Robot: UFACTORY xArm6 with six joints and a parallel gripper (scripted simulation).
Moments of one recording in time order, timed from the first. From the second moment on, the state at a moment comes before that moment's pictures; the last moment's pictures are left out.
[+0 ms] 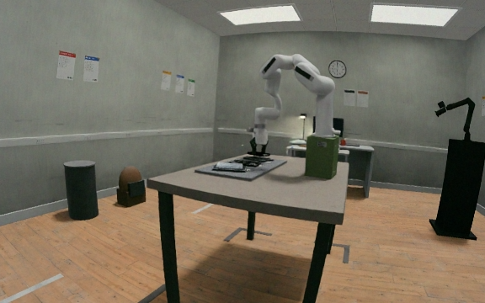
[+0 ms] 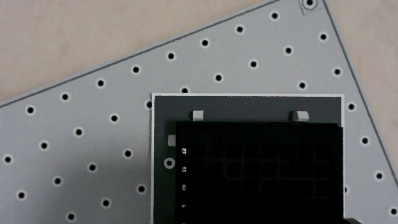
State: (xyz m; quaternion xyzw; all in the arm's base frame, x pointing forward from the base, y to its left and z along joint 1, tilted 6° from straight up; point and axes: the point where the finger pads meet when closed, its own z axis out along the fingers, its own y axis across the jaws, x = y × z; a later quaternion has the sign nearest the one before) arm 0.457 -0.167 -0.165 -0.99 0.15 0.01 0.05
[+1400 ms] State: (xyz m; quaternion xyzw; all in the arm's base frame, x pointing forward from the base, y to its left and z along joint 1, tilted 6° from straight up) arm 0.456 -0.173 -0.111 -0.99 0.15 0.01 0.05
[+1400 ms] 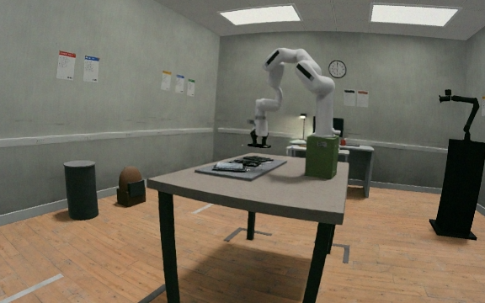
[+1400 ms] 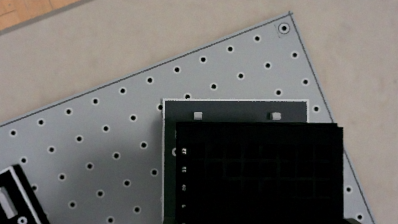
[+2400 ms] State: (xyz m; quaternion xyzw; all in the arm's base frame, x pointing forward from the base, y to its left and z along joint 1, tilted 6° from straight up) arm 0.456 -0.173 -0.083 -0.99 0.14 0.01 0.05
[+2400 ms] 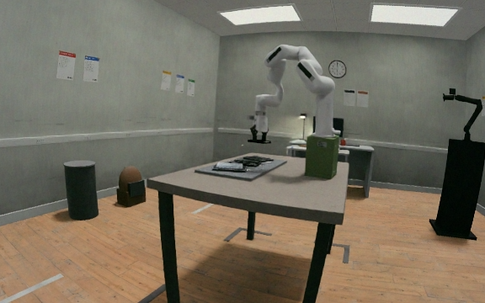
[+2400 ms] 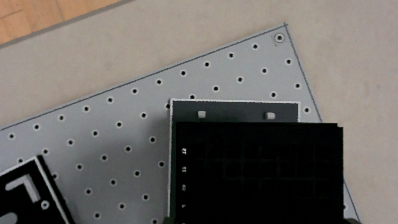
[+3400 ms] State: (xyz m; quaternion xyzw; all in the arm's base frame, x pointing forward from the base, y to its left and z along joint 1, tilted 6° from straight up) arm 0.448 -0.050 -0.072 -0.99 -0.09 -0.01 0.05
